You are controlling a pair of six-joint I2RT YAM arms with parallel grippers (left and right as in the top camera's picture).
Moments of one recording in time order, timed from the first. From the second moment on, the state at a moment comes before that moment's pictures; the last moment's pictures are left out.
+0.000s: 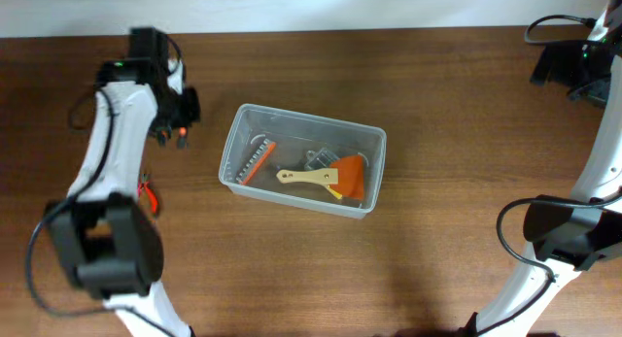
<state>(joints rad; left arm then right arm) 0.04 1.99 1.78 -1.06 0.03 -0.09 -0.34 2.14 2.58 -1.67 0.08 0.13</state>
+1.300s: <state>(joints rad) -0.51 2.01 1.67 -1.07 0.10 0.44 -0.34 2.14 2.58 -1.67 0.08 0.13</state>
